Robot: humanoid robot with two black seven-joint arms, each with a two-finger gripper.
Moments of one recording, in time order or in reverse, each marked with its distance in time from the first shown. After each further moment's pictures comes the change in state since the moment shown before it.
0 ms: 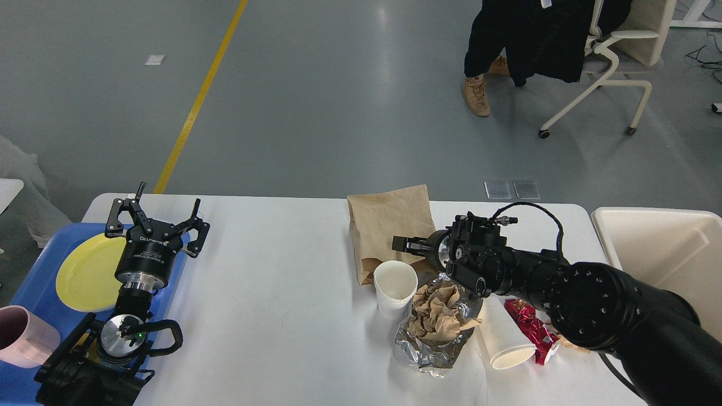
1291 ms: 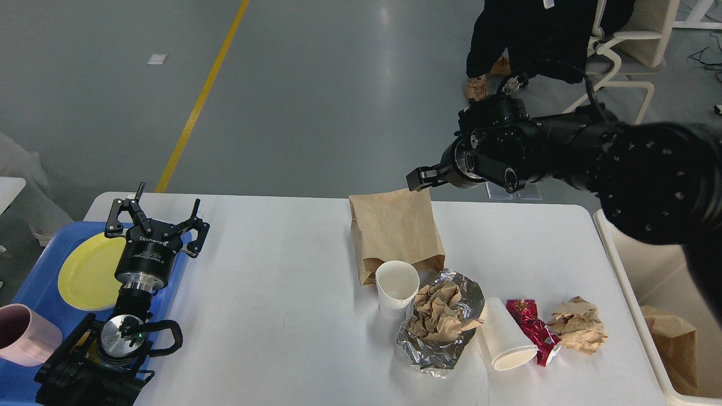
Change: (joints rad) left arm 0.000 0.000 0.001 0.000 0.000 0.000 0.000; right arm 0.527 -0.084 -0.257 0.266 -0.001 0.344 0.000
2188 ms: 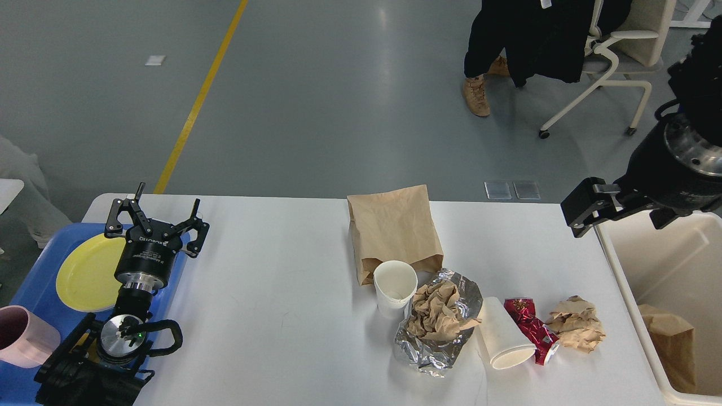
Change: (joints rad) left arm 0.000 0.000 -0.001 0.001 0.000 0.000 -0.001; right arm 0.991 -0.378 -0.322 1.103 0.024 0.261 -0.002
